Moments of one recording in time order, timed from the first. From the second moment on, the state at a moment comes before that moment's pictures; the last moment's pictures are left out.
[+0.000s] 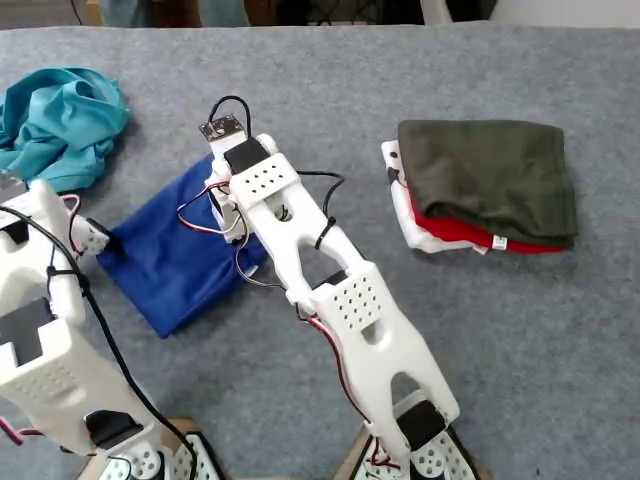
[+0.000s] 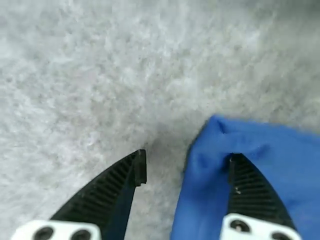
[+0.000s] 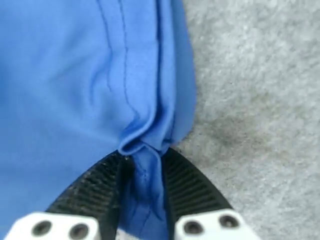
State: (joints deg) left arm -33.7 12.5 16.4 65.5 22.5; right arm -34.5 63.1 -56.4 92.5 -9.8
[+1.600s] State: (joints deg) left arm -21.9 28.9 -8.9 72.8 15.3; right arm -33.5 63.9 -71.8 100.4 -9.6
